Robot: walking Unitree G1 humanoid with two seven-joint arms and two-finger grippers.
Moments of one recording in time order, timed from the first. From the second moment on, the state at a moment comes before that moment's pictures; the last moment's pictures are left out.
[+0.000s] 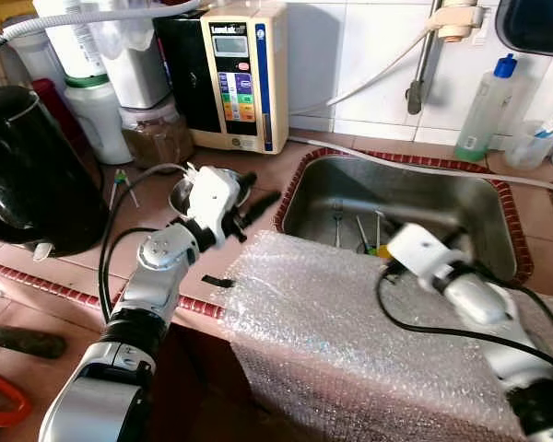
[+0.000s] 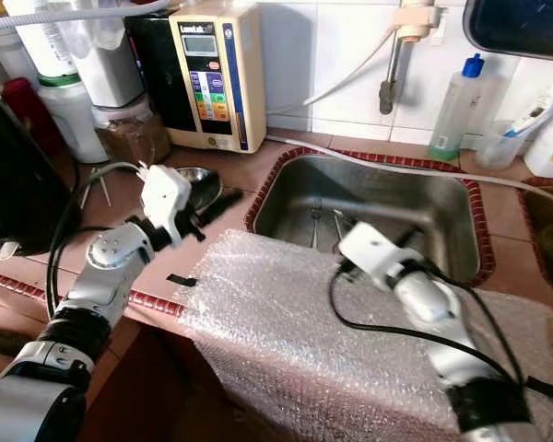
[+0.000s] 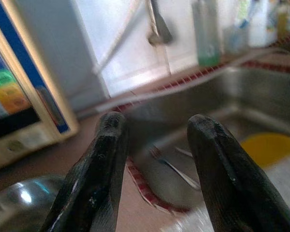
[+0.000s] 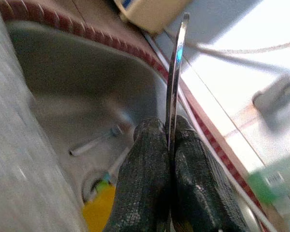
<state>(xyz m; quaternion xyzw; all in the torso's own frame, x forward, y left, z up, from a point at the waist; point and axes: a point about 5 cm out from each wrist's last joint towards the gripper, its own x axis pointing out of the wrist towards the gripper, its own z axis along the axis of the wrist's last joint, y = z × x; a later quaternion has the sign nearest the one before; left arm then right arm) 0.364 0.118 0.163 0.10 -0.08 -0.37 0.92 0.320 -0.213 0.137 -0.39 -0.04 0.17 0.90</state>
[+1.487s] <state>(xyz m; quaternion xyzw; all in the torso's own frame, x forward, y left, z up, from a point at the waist) 0.345 0.115 0.130 0.14 0.00 -0.46 0.88 0.382 -0.208 0.171 -0.29 -0.05 0.13 0.95</state>
